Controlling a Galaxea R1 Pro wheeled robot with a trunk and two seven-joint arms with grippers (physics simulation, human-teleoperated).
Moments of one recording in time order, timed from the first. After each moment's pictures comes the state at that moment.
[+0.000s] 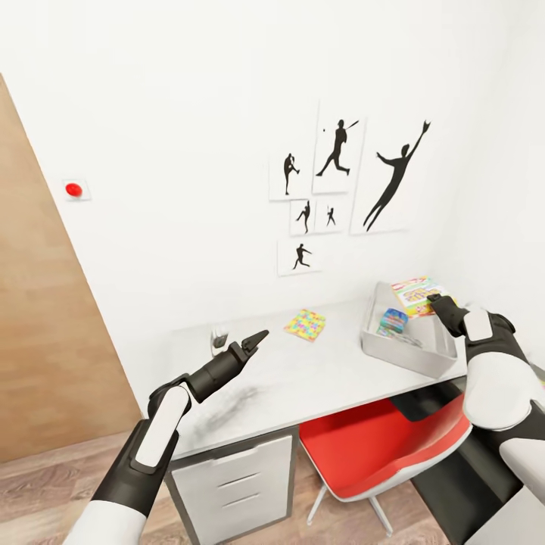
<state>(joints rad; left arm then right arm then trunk) -0.51 -0.08 -0.10 -1.24 0.97 0.59 -0.36 -1.17 -0.18 -0.89 -0.56 -0.15 0.45 -0.05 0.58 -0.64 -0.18</state>
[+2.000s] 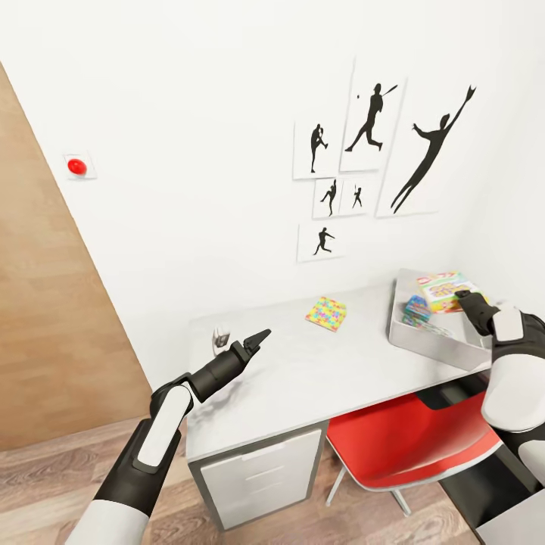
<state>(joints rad) -0.51 -0.09 -0.10 -1.24 0.97 0.59 -0.36 -1.17 -0.25 -0.90 -0.61 -0.20 0.45 -0.06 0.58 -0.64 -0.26</state>
